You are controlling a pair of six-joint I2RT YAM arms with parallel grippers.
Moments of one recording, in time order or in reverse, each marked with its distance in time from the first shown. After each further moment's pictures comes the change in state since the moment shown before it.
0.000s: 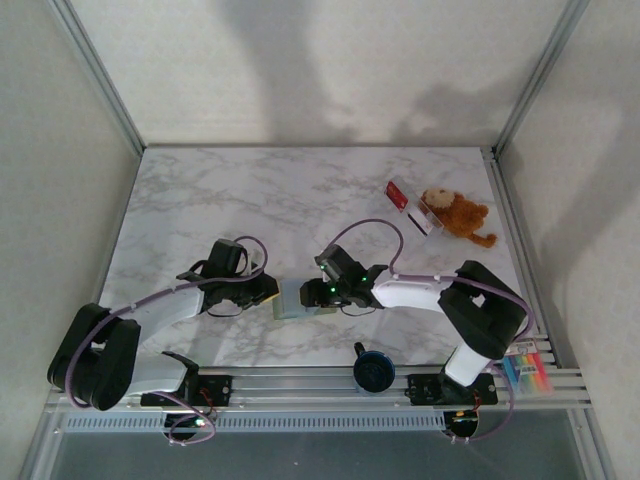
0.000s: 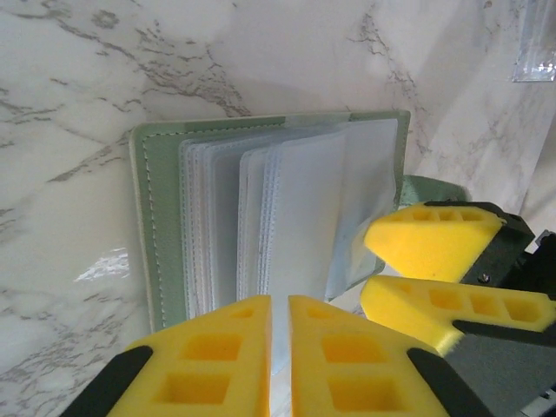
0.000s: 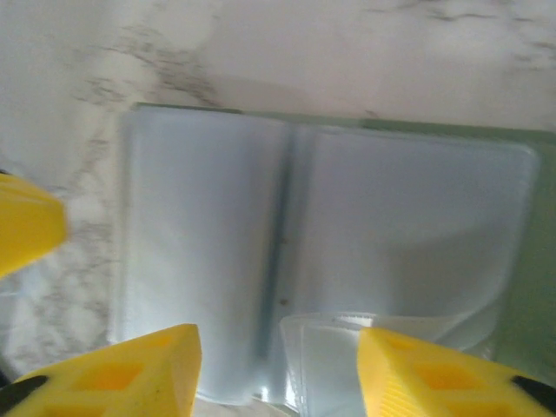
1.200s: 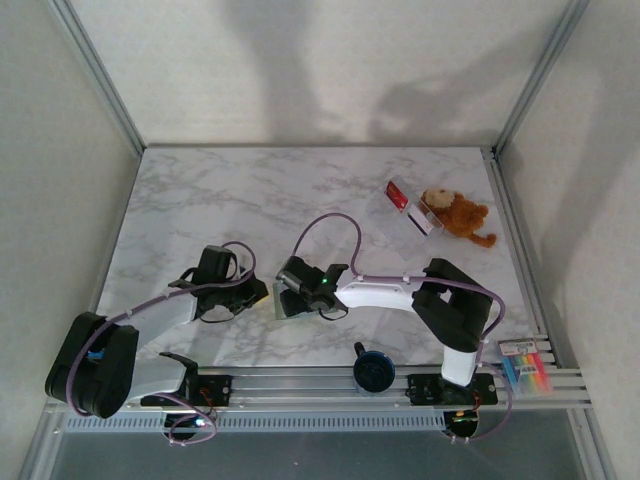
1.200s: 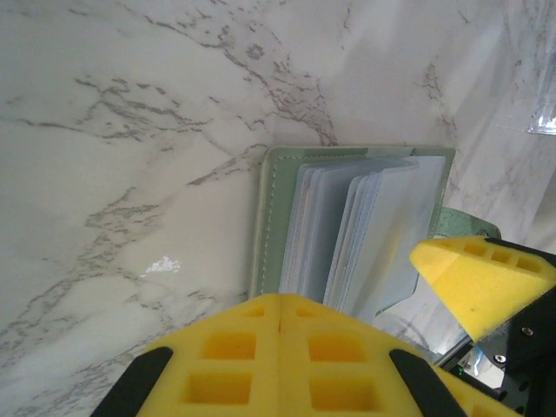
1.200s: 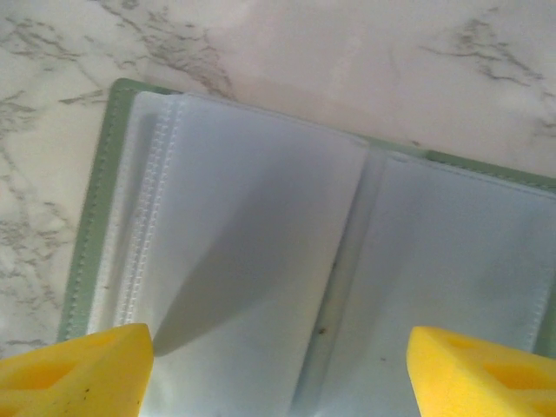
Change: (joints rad) left arm 0.079 -0.042 -0.085 0.034 -0.017 -0.035; right arm 0.182 0.172 0.305 -0.333 0.350 -0.098
